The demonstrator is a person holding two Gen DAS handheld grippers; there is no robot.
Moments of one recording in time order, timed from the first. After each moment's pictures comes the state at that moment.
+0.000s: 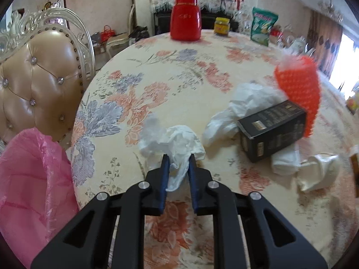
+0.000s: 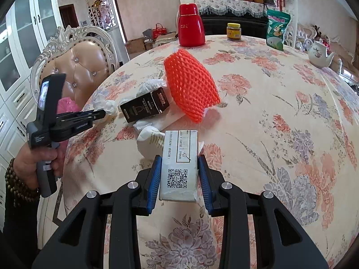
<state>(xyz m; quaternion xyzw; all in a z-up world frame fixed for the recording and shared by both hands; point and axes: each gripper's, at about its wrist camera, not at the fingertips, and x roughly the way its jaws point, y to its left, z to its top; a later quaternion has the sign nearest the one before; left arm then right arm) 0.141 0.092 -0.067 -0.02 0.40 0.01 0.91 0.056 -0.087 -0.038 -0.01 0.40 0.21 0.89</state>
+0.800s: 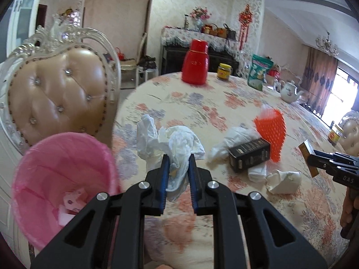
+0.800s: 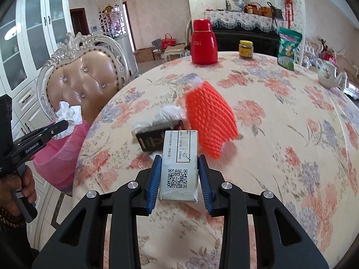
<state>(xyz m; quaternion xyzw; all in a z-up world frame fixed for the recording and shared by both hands) 0.045 0.135 0.007 -0.07 0.29 0.03 0.95 0.077 -0.052 -0.006 -0.02 0.36 0.23 0.90</state>
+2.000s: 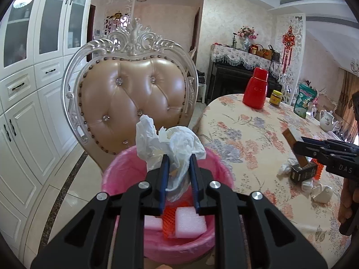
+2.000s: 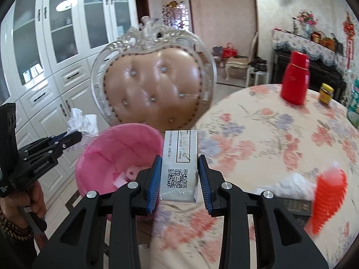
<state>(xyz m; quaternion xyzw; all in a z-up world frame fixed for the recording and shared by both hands) -0.044 0.282 0.037 -0.10 0.26 0.17 0.95 0.073 0.169 0.039 -0.08 0.31 0.40 0.86</state>
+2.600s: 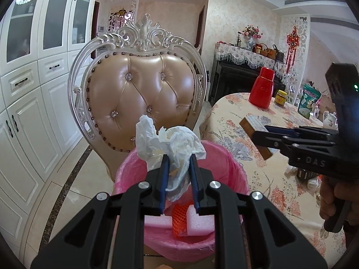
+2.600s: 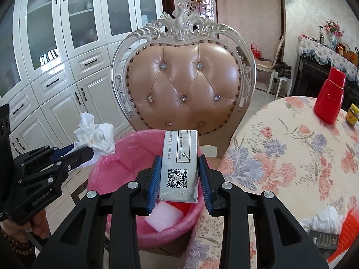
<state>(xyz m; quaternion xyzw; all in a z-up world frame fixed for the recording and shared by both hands) -0.051 0.304 0.031 -0.11 0.26 0.18 0.94 0.073 0.265 0.034 -0.12 0.31 0.46 0.82</state>
